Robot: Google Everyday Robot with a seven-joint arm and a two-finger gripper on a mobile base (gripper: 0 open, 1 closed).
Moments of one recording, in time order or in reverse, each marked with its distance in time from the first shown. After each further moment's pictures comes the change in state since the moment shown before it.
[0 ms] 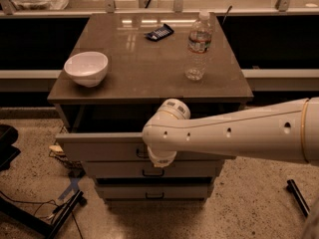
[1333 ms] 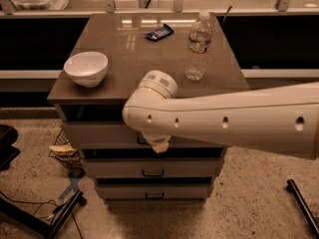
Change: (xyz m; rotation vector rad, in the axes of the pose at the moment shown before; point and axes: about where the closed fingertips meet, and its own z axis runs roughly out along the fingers) arm -0.002 -0.042 -0.081 0.107 0.151 -0.093
